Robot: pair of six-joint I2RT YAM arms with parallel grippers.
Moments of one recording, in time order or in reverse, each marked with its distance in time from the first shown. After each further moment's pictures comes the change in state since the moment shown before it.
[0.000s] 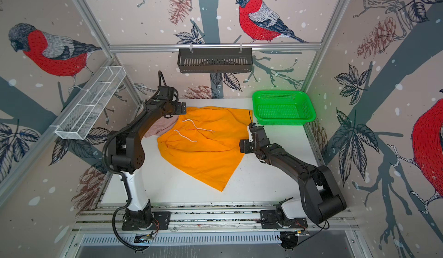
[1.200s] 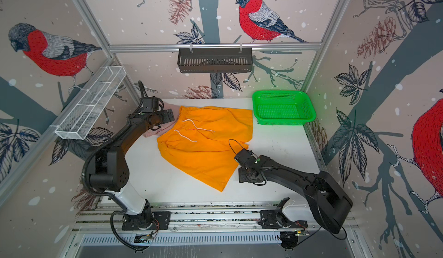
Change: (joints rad) left arm 0.113 -0.220 -0.332 0.182 0.026 -0.112; right arm 0.322 -0.103 -0.030 -0.544 0.164 0.410
